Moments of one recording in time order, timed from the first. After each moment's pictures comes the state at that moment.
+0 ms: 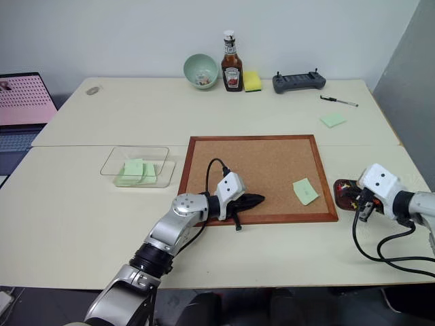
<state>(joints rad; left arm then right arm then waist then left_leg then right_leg) -0.51 0.21 -0.32 0.28 -0.07 0.17 -0.87 -0.13 -1.01 -0.16 -0.01 0.15 0.27 0.95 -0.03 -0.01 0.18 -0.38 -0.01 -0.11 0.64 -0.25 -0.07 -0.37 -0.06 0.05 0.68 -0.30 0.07</state>
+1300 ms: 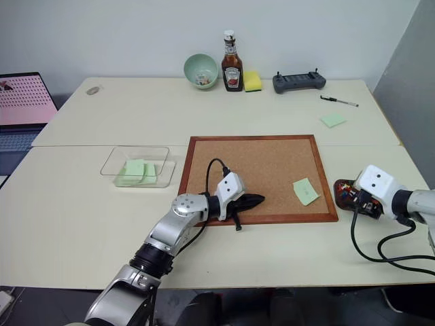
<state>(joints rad) -0.51 0.20 -0.32 0.29 -0.07 0.16 -0.86 -0.14 -1.00 -0.13 -0.12 0.13 0.32 0.98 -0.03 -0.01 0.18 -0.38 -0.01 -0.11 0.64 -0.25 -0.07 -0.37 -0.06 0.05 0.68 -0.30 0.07</state>
